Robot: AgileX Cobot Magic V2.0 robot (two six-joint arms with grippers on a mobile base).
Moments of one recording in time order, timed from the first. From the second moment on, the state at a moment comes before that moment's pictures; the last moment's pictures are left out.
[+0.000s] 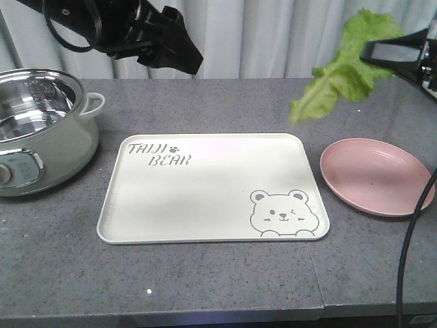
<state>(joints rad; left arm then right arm) -0.45 1.68 -2.05 -0.33 1.27 0.22 -0.33 1.55 -1.29 1.48 1.20 -1.01</state>
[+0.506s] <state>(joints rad) -0.45 1.68 -2.05 -0.31 1.27 0.22 -0.43 1.63 -1.29 1.11 1.05 -0.93</state>
